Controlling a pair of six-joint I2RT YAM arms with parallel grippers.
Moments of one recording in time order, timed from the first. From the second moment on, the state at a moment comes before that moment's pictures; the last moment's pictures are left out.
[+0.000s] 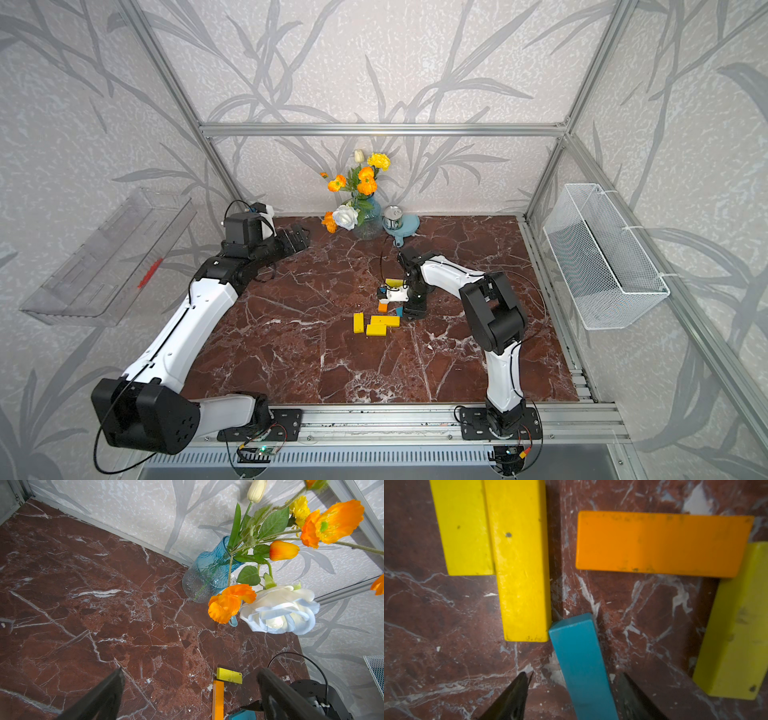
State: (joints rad) left arm -0.10 1.29 1.21 -0.47 0.15 -0.50; right arm 0.54 2.00 1.40 -0.88 -0.22 -0.96
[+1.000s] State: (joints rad) left arm -0.08 1.27 1.17 -0.47 0.17 -0.50; right arm 0.53 2.04 1.44 -0.93 -0.19 -0.80
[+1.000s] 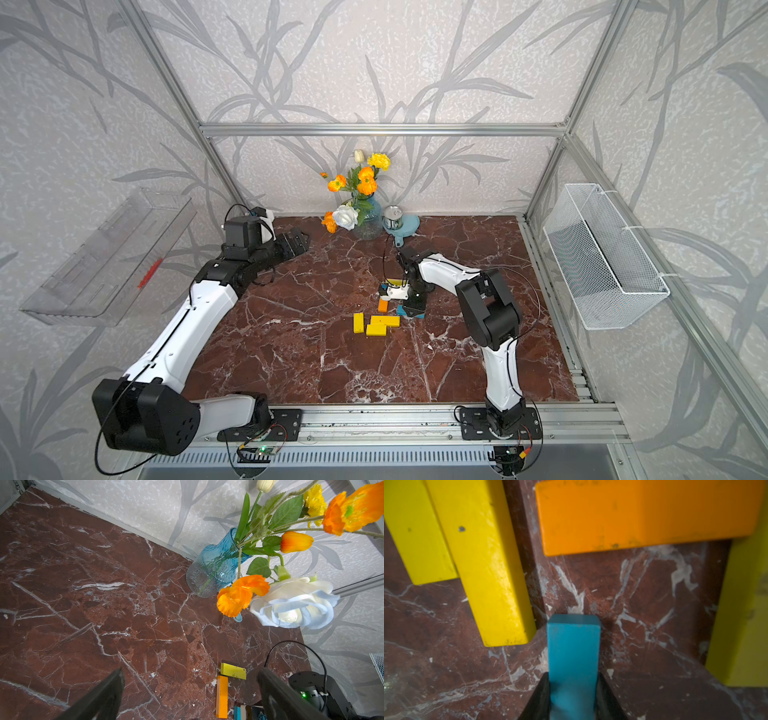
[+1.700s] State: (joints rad) left arm -0.31 1.38 1.05 -0.61 0.25 -0.45; right arm 0.38 1.78 1.24 -0.76 -0.33 -0.16
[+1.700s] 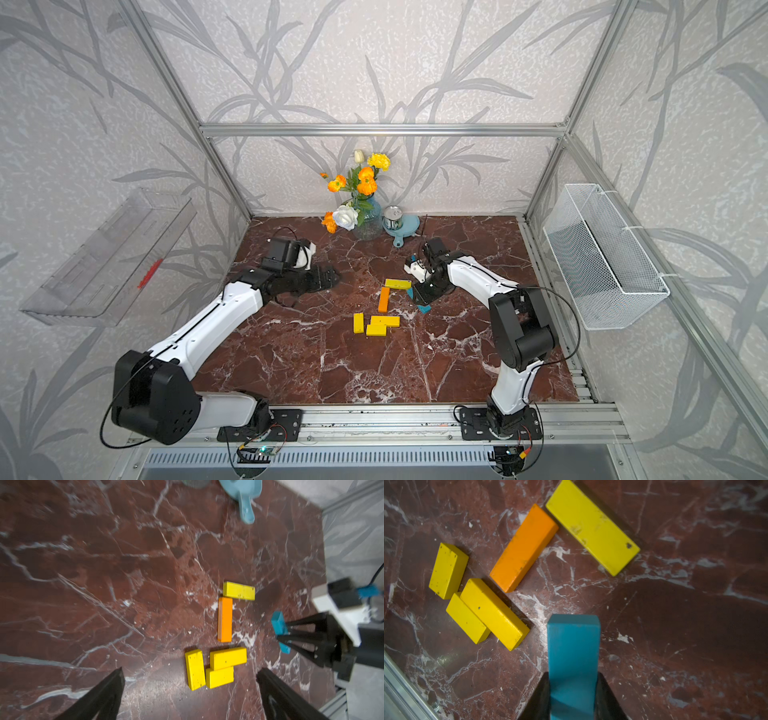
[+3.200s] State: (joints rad) left arm -0.58 1.96 1.34 -0.69 -0.12 -0.42; right arm 0.34 1.82 1.21 -0.64 -0.30 0.00
